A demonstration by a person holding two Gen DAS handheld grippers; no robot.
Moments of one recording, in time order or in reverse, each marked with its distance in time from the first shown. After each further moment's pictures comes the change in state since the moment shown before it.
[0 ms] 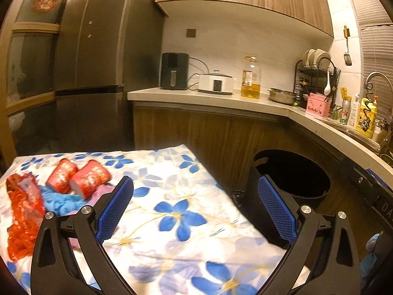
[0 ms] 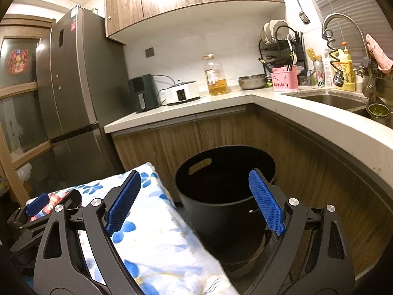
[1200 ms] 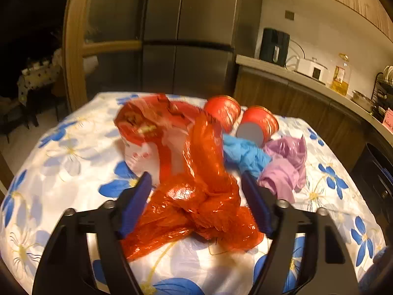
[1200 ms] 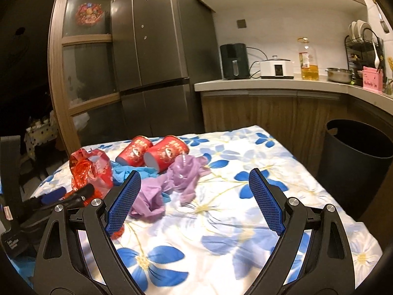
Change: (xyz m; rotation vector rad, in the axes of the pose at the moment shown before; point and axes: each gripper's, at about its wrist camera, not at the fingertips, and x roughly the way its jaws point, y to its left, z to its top) left arm -0.032 0.233 -0.070 -0.230 0.190 0.357; right arm 0.021 0.221 -0.106 -0.214 0.133 0.381
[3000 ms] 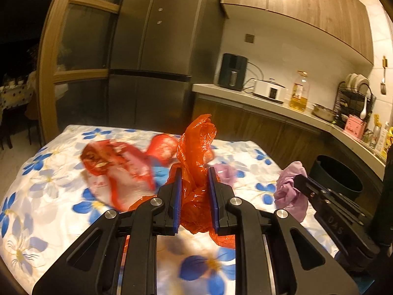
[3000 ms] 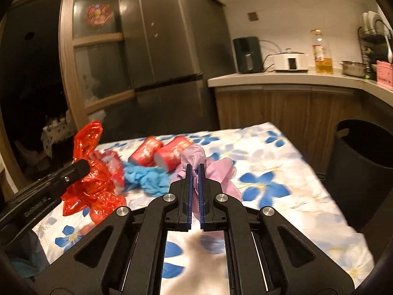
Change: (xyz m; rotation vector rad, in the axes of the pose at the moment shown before) left arm -0.075 -0.061 0.013 0.062 -0.165 -0.203; right arm -0.026 -0.041 0.022 0.026 0.026 0.095
